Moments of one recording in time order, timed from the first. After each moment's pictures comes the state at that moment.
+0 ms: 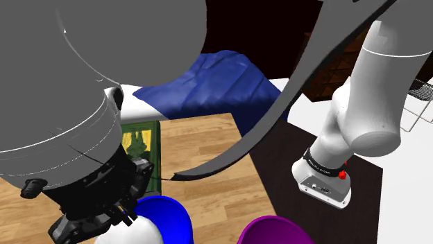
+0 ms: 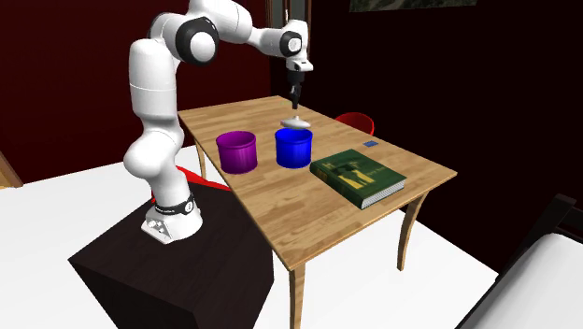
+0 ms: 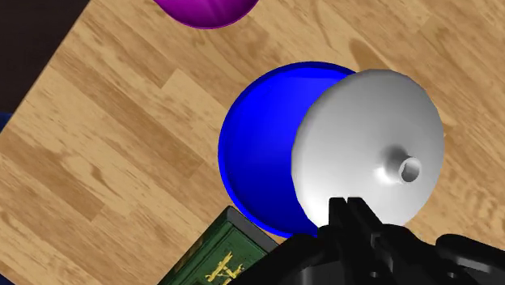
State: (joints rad) arm 0.42 0.22 0.77 -1.70 -0.11 1.86 1.12
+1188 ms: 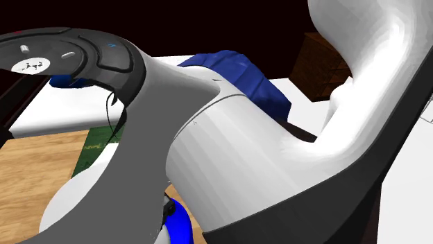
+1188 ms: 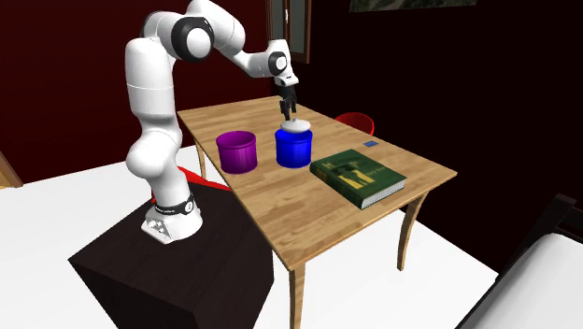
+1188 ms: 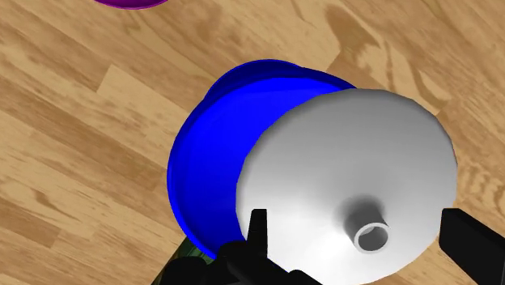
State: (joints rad) arm 0.49 0.17 0.77 -1.94 -0.28 2.20 1.40
